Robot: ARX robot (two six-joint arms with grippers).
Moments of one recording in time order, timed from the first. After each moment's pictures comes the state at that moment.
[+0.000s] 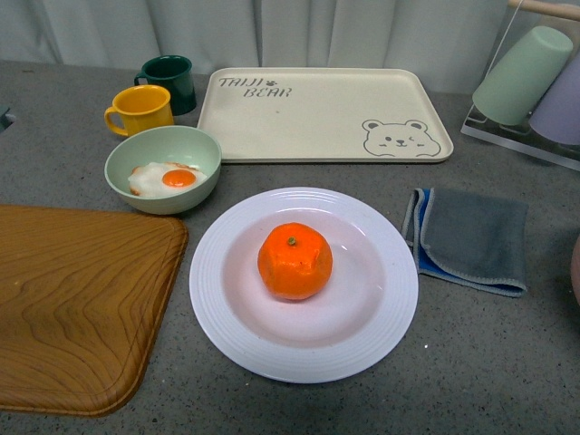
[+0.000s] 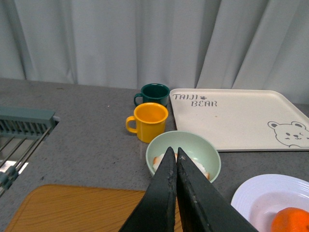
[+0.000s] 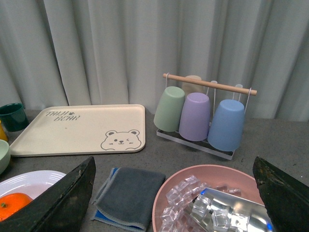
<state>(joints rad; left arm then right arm) -0.17 1.15 0.08 1.03 -0.17 -0.01 0.00 0.00 0.00 0.00 0.00 0.00</state>
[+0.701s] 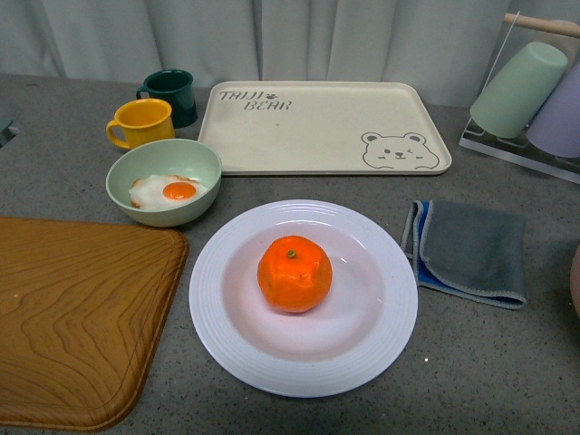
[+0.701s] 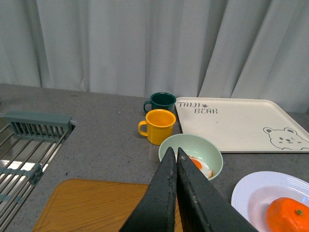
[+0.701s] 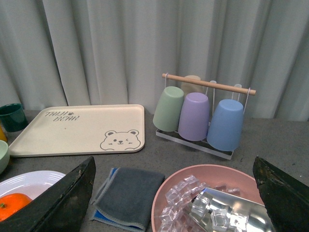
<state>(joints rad) 0.00 0.56 0.02 0.55 0.00 -0.01 0.00 0.00 0.00 0.00 0.00 0.00</state>
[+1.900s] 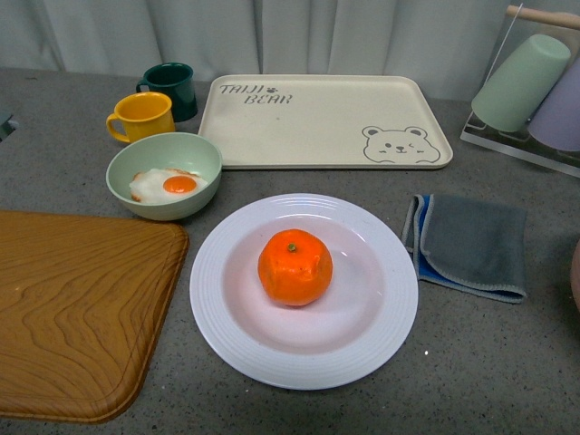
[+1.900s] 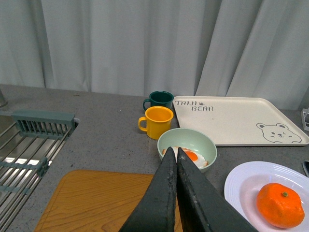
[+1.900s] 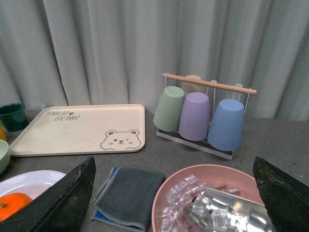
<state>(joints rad) 0.00 0.01 0.02 0.00 0.00 -0.01 0.00 0.00 0.00 0.00 0.00 0.00</state>
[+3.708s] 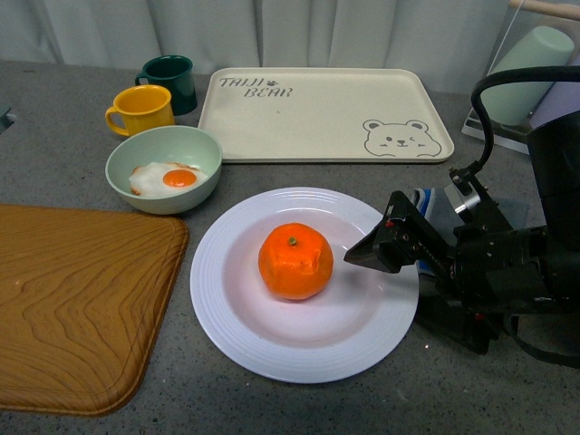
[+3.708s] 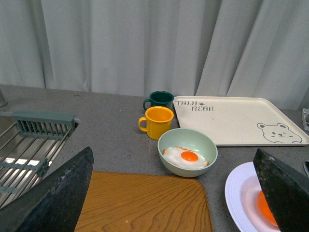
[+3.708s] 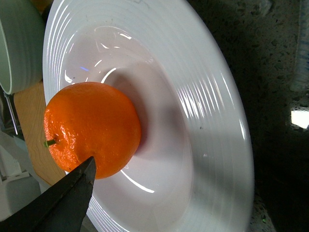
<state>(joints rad) 0.00 0.00 0.02 0.00 0.00 -0.01 0.26 2.09 0.73 0.45 -0.54 0.77</state>
